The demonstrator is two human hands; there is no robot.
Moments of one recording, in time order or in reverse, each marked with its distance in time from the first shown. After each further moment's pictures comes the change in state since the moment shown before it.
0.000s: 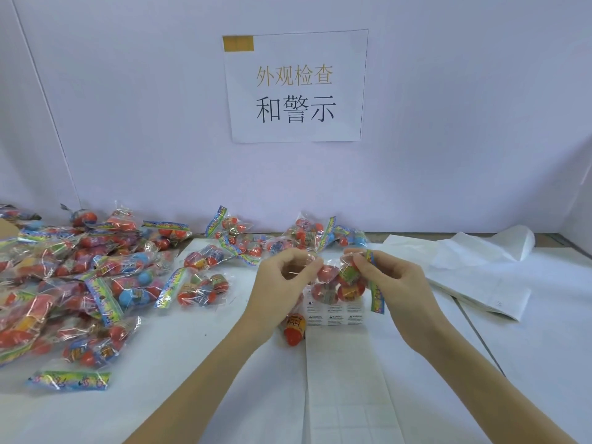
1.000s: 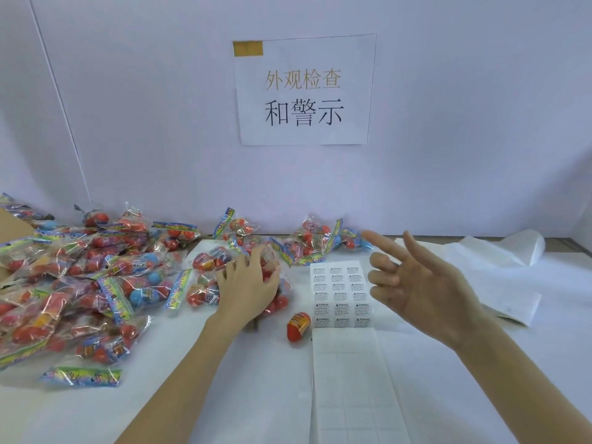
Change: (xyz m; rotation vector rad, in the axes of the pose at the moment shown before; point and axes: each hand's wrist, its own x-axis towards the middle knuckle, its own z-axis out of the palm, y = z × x) left_hand 0.031 -0.046 -0.054 1.071 0.100 -0.172; right_hand 0.007 -0.024 -0.028 0.589 -0.530 0.268
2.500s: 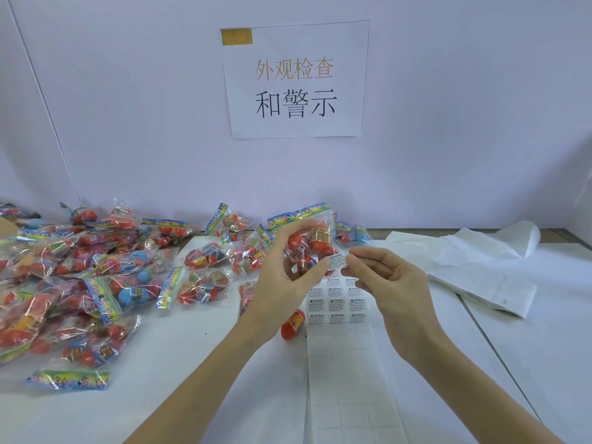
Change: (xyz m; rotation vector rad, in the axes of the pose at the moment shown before) left_hand -0.050 0.067 -0.019 -1.282 -0.097 0.406; right_hand 0.008 0.045 0.033 -0.526 0.646 -0.333
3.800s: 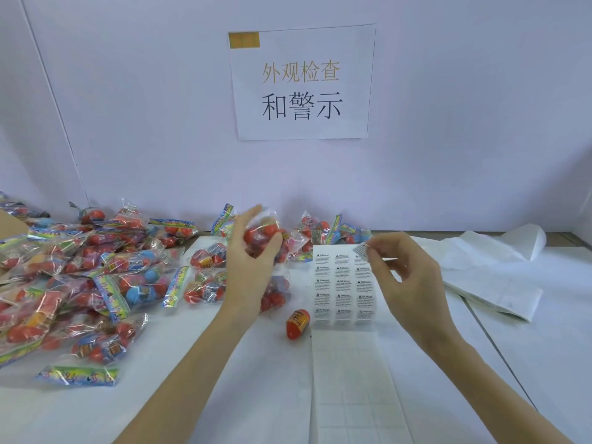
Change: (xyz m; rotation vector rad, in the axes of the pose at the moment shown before) left_hand 0.017 -0.001 -0.037 0.124 0.436 -0.069; right_hand 0.013 0.003 -0.014 -0.437 -0.005 -0.495
